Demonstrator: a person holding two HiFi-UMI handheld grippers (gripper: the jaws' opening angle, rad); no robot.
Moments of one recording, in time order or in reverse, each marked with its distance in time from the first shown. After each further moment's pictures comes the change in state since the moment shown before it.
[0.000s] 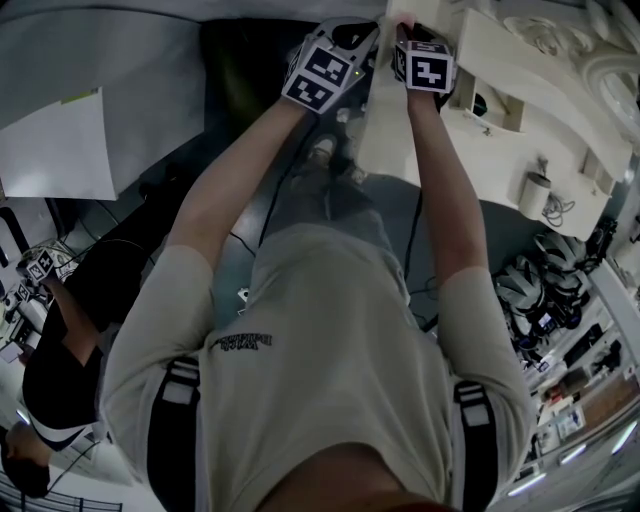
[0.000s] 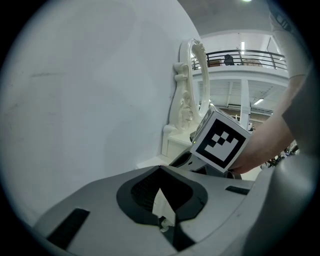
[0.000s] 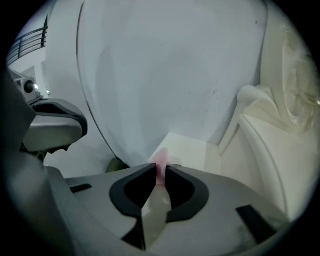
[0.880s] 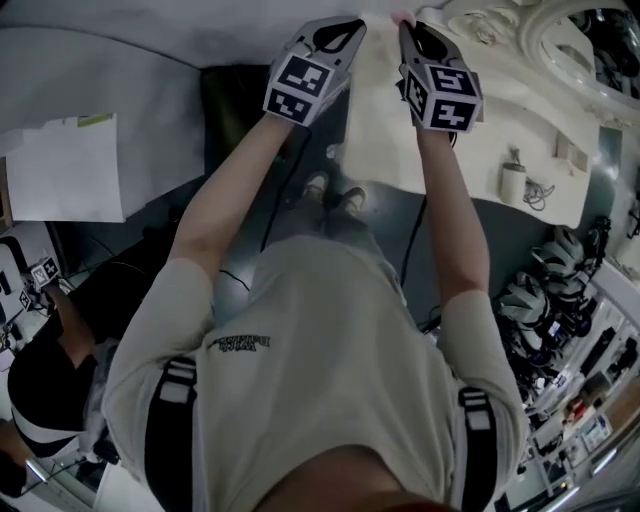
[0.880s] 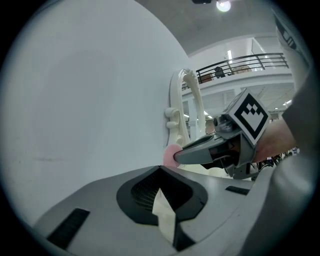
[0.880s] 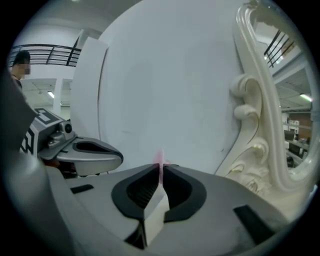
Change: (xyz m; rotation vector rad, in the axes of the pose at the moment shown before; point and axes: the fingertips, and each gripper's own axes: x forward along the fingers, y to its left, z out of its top) left arm -0.087 -0.028 0.159 0.096 -0.240 0.040; right arm -0.218 0.012 0.139 -0.051 -0.466 -0.002
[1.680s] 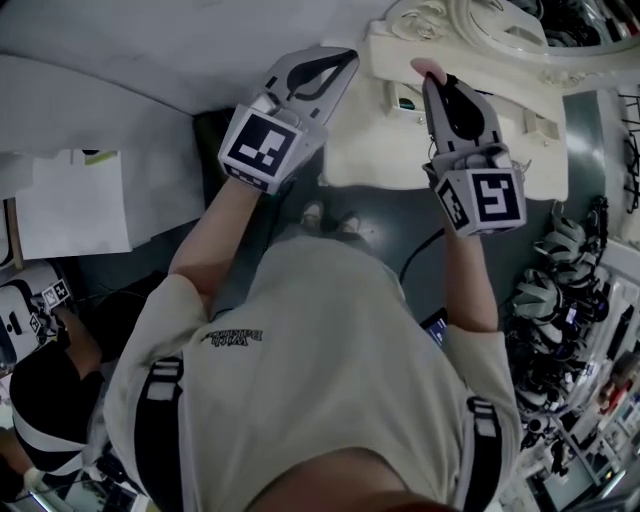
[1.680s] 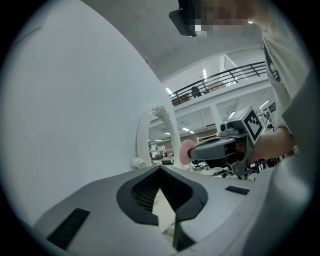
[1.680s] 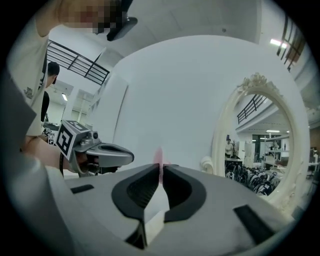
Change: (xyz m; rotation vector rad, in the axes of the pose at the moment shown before) left arm -0.108 -0.120 0.165 0.129 -0.239 -0.171; right arm -0.250 0.022 0.100 -0.118 -0.292 -0.024
